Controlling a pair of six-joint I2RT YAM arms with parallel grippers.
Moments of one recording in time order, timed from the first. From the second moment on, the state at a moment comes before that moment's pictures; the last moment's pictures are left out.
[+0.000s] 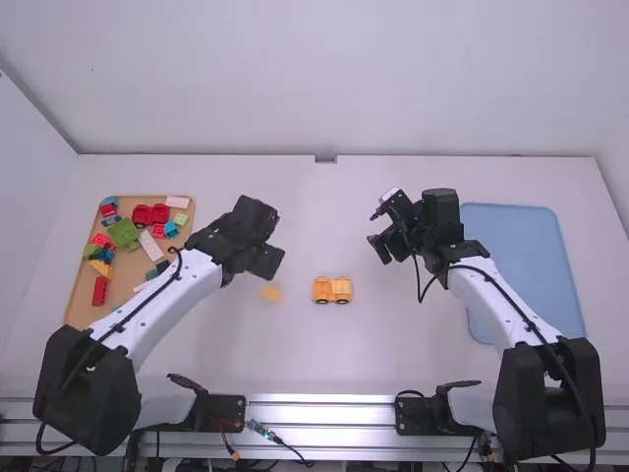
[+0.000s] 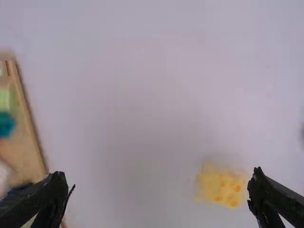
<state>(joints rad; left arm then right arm) -0.37 1.39 0.97 -0.65 -0.21 0.20 0.18 1.41 0.84 -0.22 -0.33 -0.47</state>
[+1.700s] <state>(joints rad) 0.09 1.93 0.90 -0.63 0.94 1.94 0.25 1.66 0.67 -0.01 -0.92 -1.00</state>
